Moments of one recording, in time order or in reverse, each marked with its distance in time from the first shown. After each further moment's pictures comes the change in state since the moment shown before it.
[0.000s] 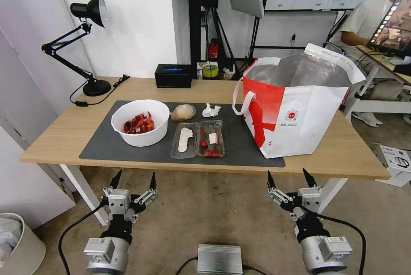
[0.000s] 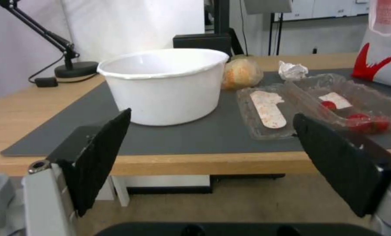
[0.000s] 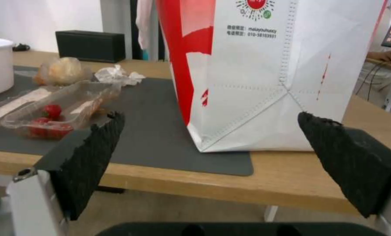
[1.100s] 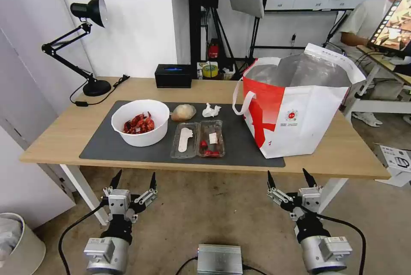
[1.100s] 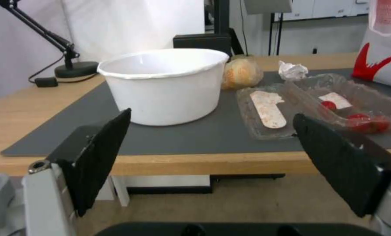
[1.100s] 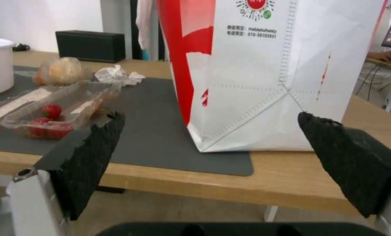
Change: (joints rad) left arm 0.000 0.000 0.000 0.000 0.000 0.000 0.000; right arm 0.000 0.000 0.000 0.000 0.000 0.000 0.000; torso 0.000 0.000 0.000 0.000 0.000
